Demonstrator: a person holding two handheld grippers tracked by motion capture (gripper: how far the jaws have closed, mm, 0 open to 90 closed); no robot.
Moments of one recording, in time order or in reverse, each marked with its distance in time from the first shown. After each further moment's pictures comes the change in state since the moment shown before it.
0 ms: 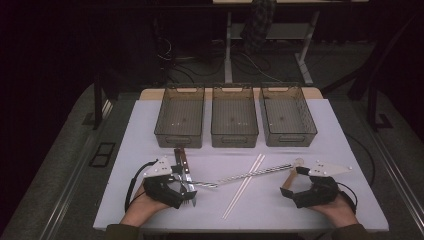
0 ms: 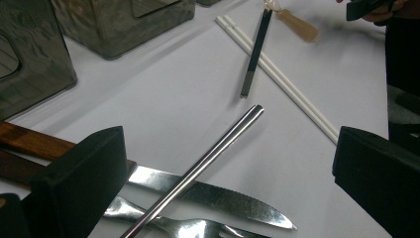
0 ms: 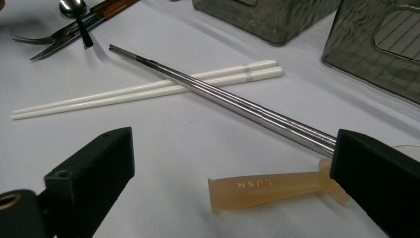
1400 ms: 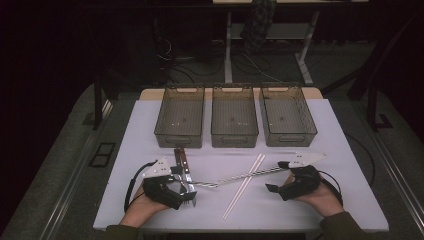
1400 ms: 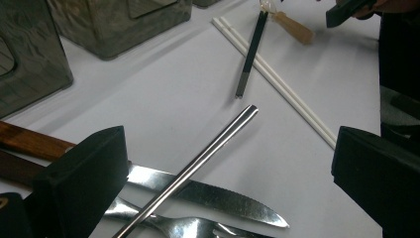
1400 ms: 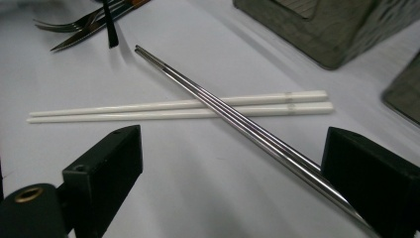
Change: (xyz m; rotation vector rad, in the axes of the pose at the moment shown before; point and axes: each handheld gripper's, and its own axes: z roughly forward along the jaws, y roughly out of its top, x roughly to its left) left arm -0.002 -0.001 -0.002 -0.009 -0.010 -0.005; right arm 0.009 0.036 0.036 0.094 0.109 -0.109
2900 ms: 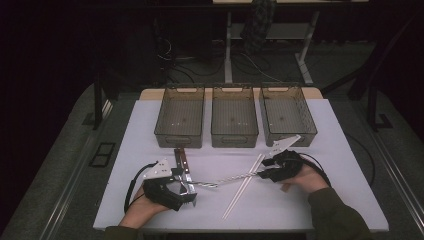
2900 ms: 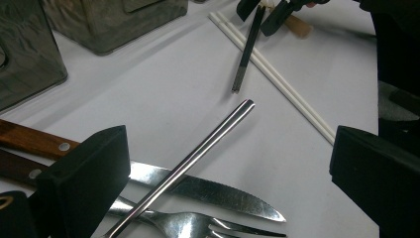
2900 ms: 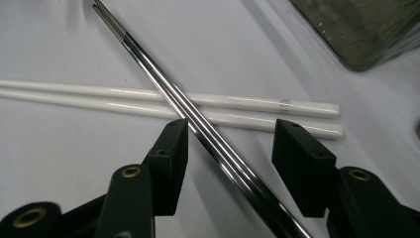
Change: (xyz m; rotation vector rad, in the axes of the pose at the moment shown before) left arm -0.002 -0.002 0.001 0.014 -0.007 0.004; right arm -0.033 0.026 0.046 0.214 0.082 -0.114
